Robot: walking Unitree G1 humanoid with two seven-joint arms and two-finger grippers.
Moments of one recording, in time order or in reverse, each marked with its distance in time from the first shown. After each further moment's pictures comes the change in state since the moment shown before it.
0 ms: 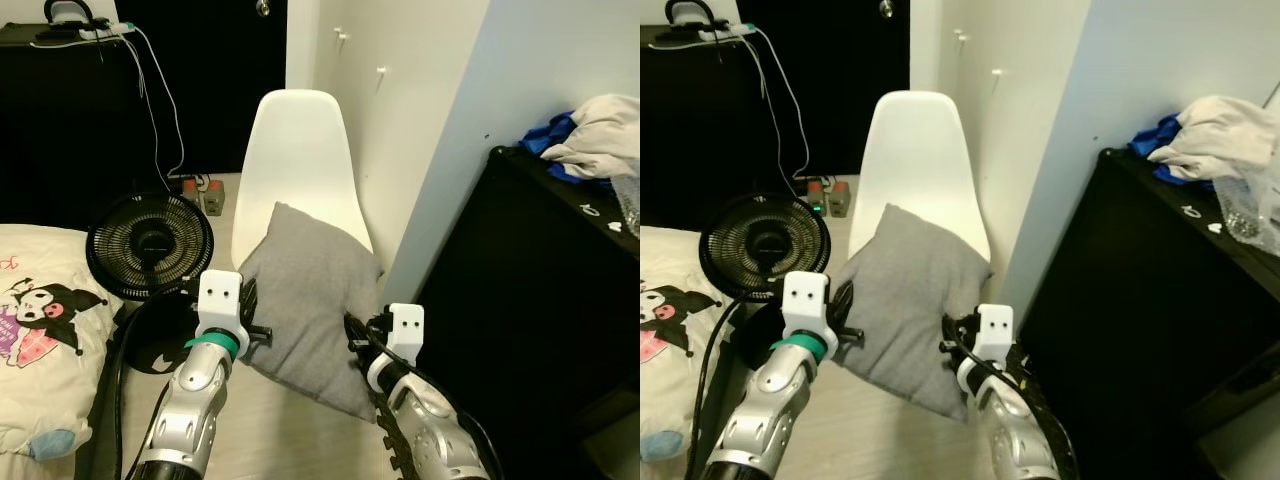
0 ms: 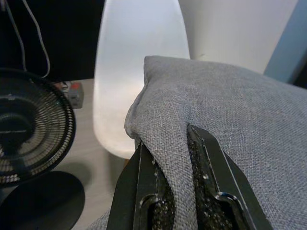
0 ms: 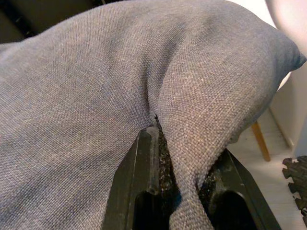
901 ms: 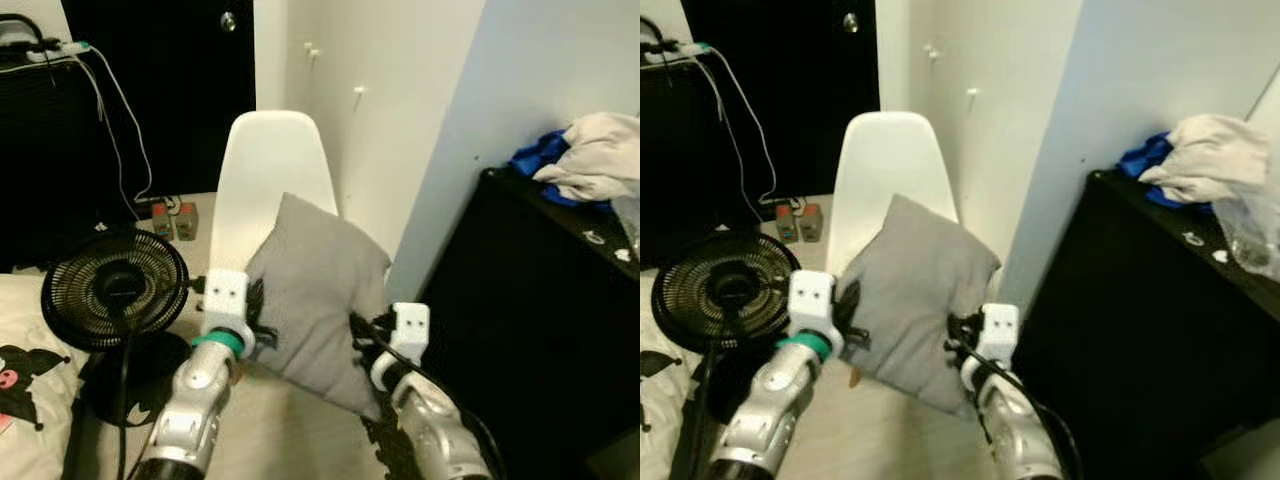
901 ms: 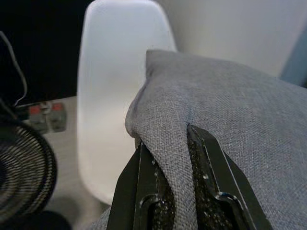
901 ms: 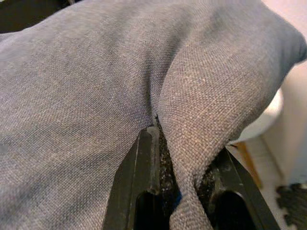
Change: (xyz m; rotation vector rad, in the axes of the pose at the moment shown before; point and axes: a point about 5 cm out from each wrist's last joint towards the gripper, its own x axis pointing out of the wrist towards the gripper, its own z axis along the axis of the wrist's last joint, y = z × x) left arm 0.001 -0.005 0.000 0.008 -0.007 -0.028; right arm -0.002 -0.005 -0.004 -0.010 0.008 -0.016
